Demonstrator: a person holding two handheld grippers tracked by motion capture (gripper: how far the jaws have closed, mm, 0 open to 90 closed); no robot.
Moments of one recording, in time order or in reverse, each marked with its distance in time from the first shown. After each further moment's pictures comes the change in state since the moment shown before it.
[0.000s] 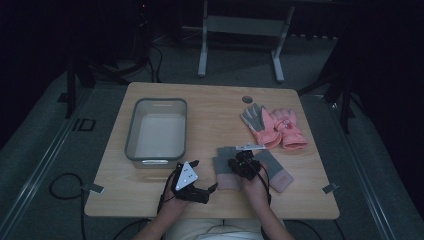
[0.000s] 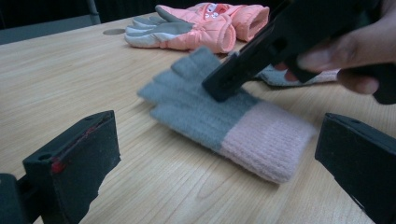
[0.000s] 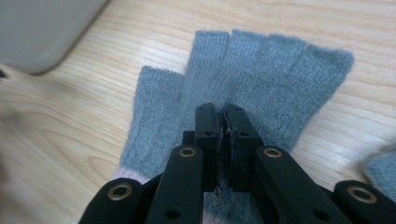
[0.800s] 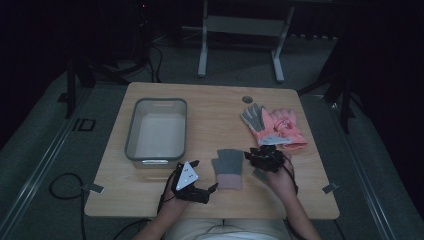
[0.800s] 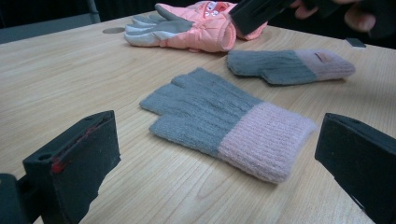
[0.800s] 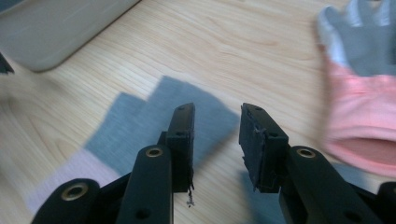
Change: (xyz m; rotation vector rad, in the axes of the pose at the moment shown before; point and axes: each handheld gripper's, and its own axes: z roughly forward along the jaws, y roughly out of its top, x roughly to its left) left arm 0.000 0.000 0.001 0.008 0.001 0.001; right arm -0.065 0.012 -0.051 -0.114 0.046 -0.185
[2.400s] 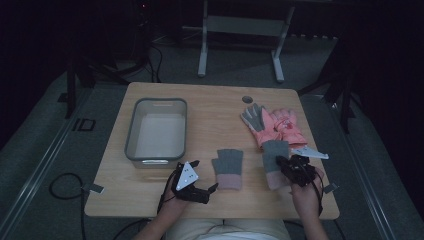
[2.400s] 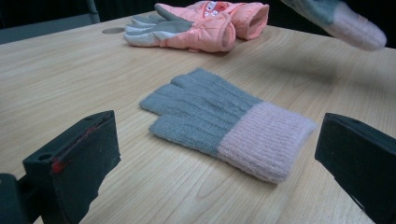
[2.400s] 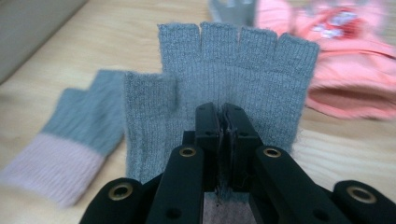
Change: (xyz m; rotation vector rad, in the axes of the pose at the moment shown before) left arm 0.000 0.000 0.000 -0.001 -0.002 0.002; right arm -0.006 -0.035 -0.070 -0.048 -0.272 0.208
